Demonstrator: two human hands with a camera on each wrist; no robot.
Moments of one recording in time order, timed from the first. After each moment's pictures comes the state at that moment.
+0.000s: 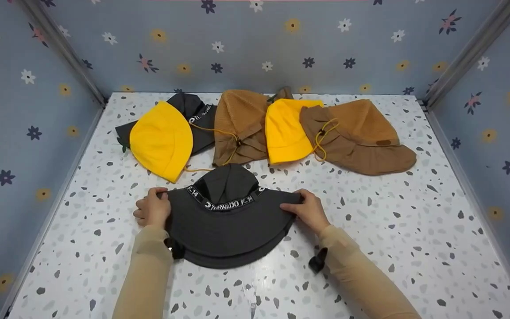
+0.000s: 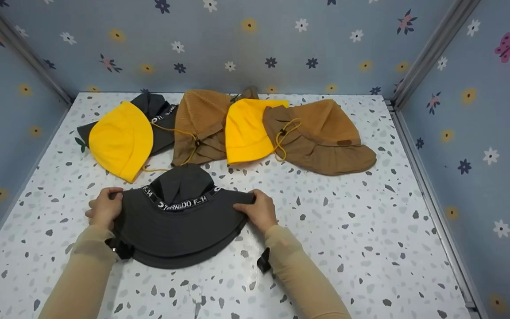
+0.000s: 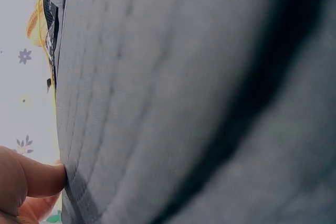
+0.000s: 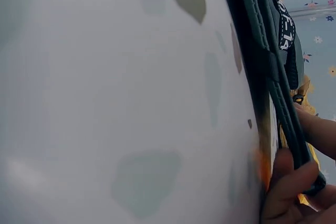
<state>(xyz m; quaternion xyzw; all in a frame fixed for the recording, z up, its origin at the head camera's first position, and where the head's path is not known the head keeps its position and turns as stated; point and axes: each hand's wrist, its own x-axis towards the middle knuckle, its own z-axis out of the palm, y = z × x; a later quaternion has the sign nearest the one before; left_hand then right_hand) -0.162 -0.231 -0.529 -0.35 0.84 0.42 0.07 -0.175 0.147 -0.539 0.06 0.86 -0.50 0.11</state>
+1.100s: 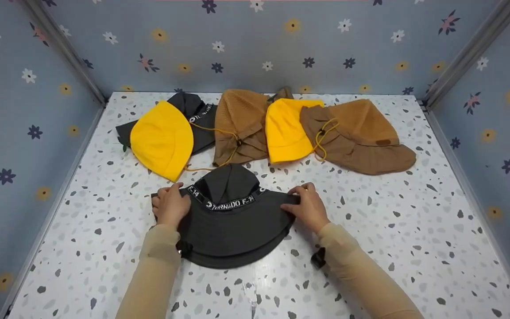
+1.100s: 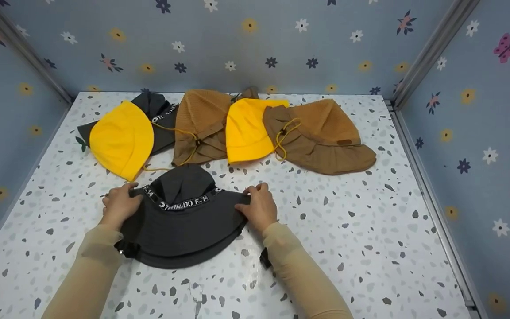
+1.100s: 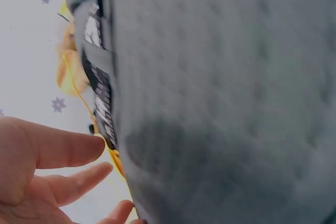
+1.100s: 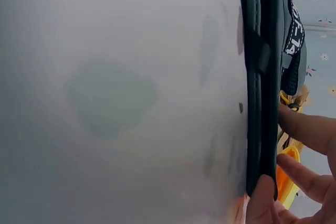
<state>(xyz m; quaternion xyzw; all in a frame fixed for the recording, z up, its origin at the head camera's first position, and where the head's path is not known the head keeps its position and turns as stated) -0.159 -0.195 -0.500 -0.22 0.90 0.34 0.13 -0.174 0.143 -0.528 -0.01 0.93 -0.35 0.08</state>
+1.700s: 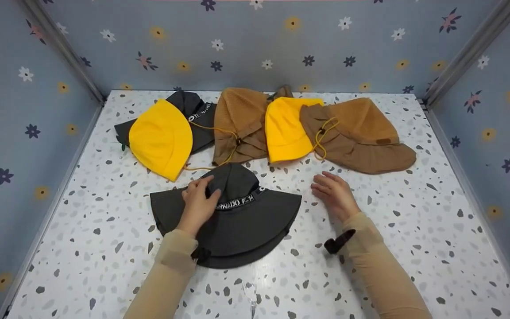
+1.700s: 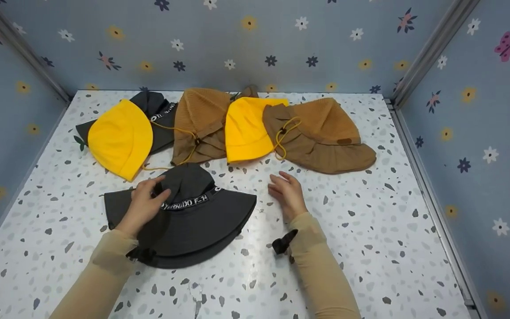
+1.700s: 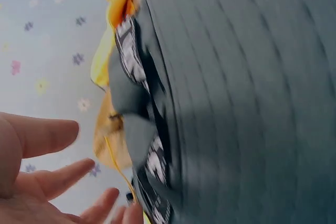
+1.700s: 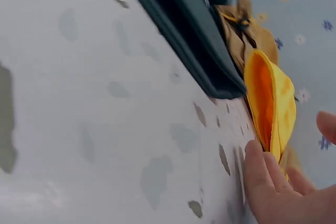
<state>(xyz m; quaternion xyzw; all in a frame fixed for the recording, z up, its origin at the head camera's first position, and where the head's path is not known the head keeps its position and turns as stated) -0.149 -0.139 -0.490 -0.10 0.88 0.45 0.06 -0.206 0.211 -0.521 0.20 0.56 -0.78 0.17</state>
